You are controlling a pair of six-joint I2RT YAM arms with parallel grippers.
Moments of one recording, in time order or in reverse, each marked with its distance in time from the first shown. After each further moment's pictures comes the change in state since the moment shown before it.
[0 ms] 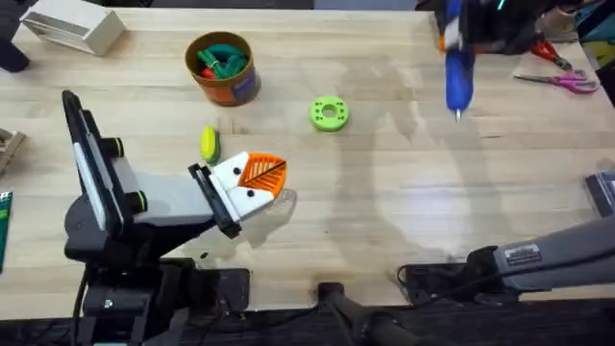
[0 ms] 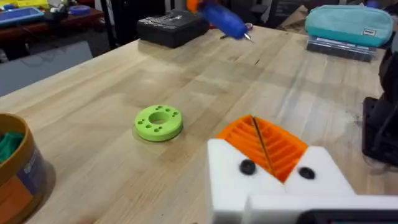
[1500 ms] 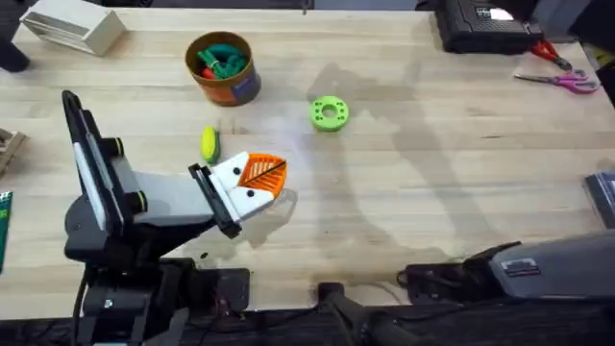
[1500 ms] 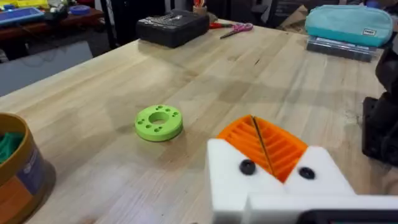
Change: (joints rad) left arm 0.000 0.000 0.000 0.000 0.000 0.000; right arm 0.305 -0.075 -0.172 1.269 -0.779 0.381
